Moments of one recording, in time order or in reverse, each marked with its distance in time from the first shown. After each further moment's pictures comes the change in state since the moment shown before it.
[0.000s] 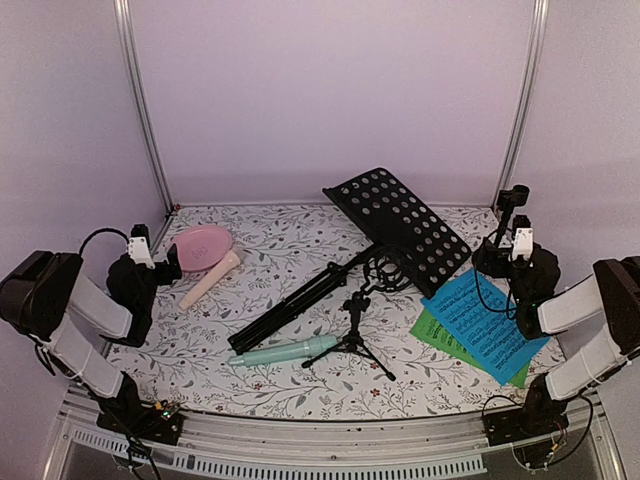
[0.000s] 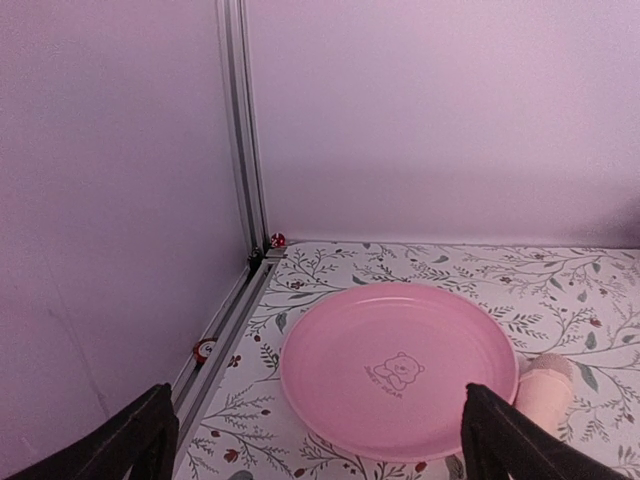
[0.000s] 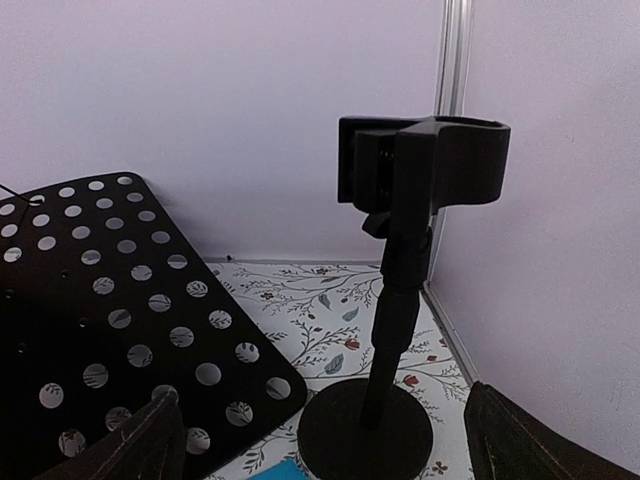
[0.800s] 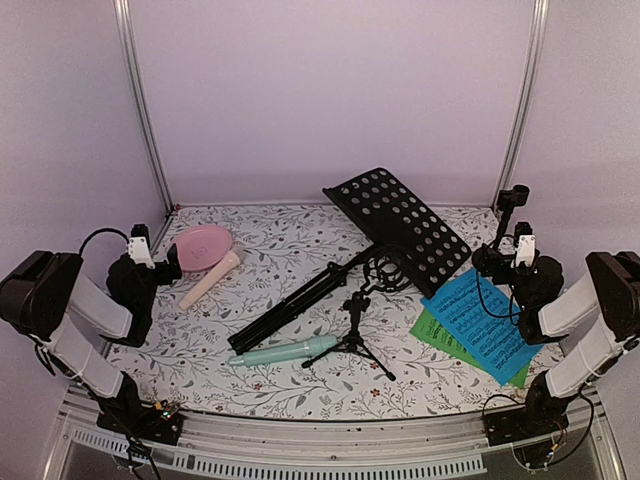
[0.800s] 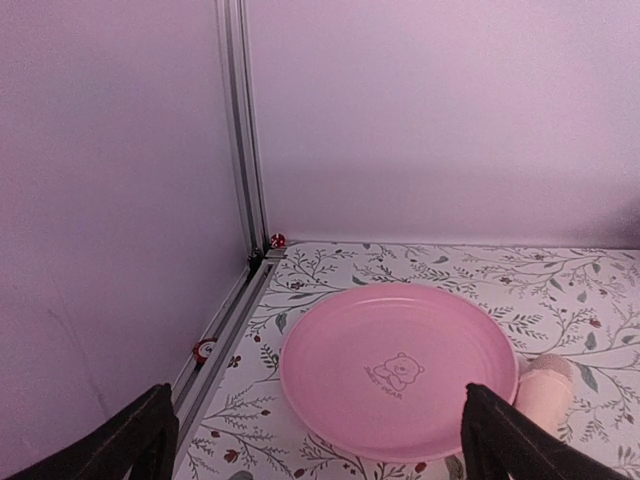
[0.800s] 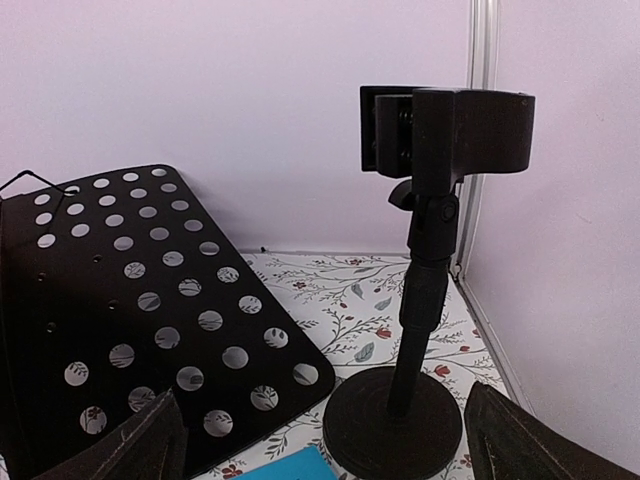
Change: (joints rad) left arm 0.000 0.000 0.000 0.001 0.000 0.000; right arm -0.082 0.100 -0.048 0.143 -0.189 0.045
